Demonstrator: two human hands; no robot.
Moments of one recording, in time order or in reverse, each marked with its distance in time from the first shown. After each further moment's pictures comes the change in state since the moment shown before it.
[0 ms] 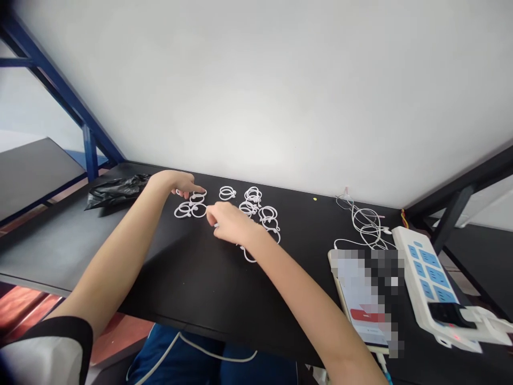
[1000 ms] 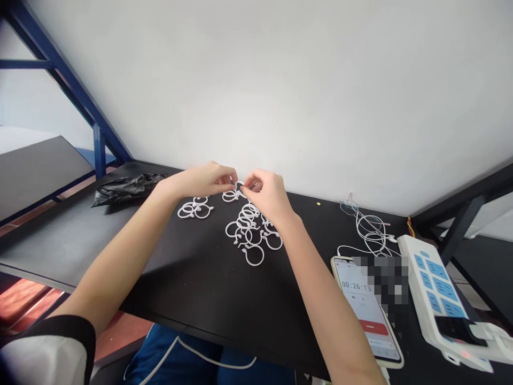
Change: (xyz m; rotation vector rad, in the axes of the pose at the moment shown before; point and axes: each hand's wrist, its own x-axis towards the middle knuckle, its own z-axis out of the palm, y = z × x) left_hand -0.076 0.053 0.003 -0.146 0.516 0.713; right_hand -0.016 0.028 -0.056 0.315 0.648 0.073
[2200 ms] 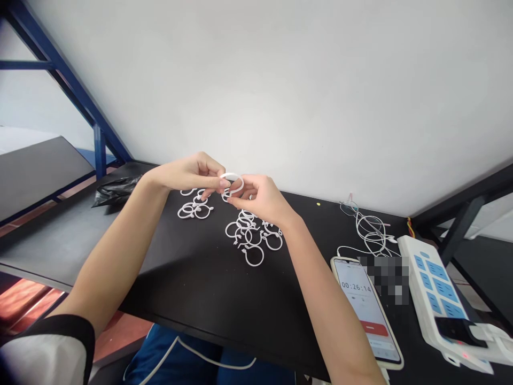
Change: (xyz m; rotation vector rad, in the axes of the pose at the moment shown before) left_hand -0.018 0.002 -0.023 -0.521 -0.070 0.266; right_hand -0.005 -0.017 -0.007 0.270 -0.358 0.014
